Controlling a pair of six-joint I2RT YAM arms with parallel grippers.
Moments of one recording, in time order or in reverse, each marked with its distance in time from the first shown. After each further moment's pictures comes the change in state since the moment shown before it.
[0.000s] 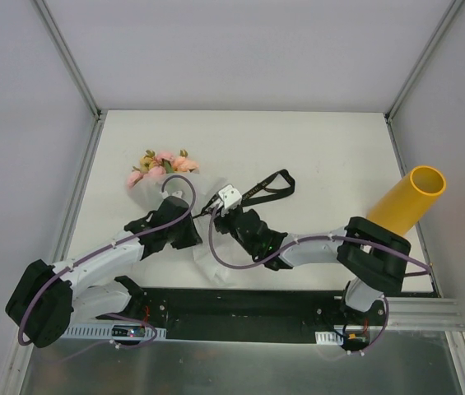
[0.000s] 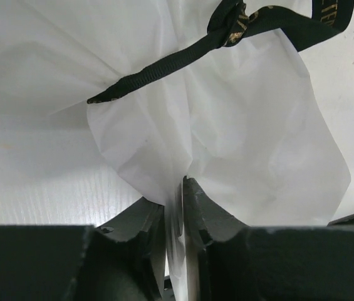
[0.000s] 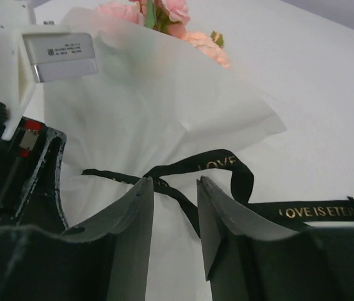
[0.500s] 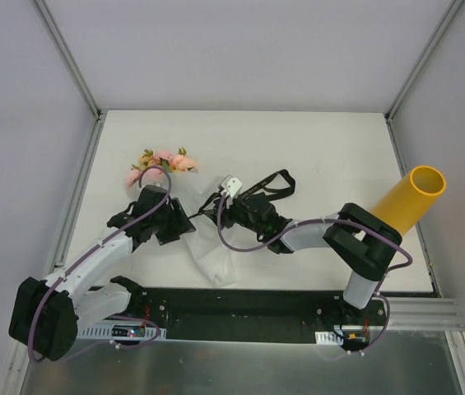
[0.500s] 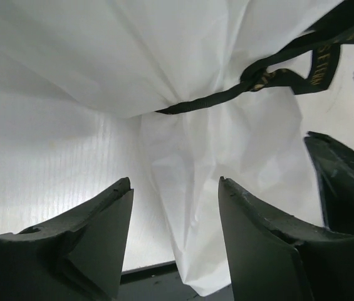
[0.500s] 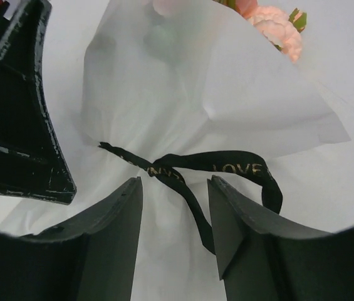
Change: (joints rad) left arm 0.211 -0.043 0.038 -0.111 0.112 -0.032; right arm -0.227 0.084 -0.004 0.078 -0.620 0.002
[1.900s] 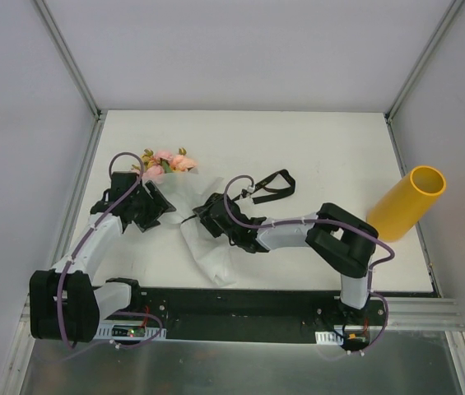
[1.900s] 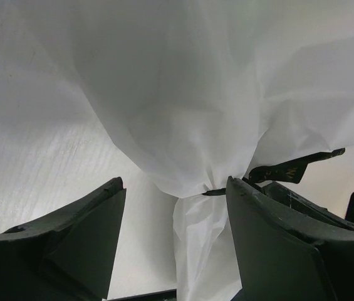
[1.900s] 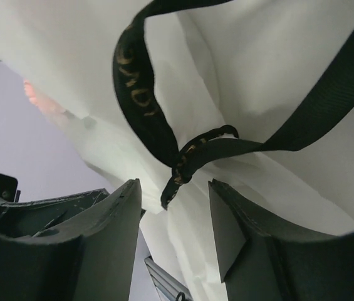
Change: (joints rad) left arm 0.381 0.088 0.107 -0.017 0.115 0.086; right arm 0.139 0.117 0.264 -0.549 0.454 1.650
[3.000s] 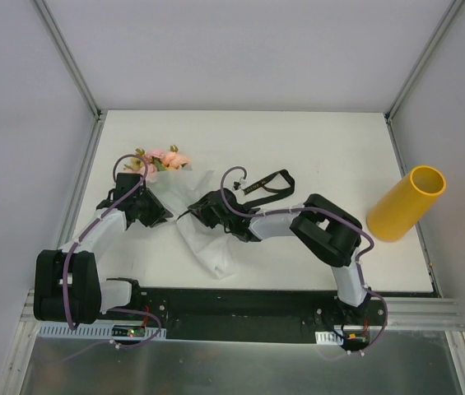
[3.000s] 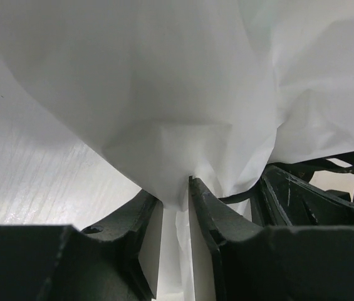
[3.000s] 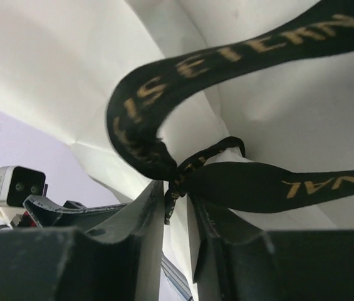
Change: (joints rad) left arm 0.000 0.119 -0.035 0.109 0.010 -0.025; right arm -0.072 0.141 0.107 0.068 -0.153 -0.017
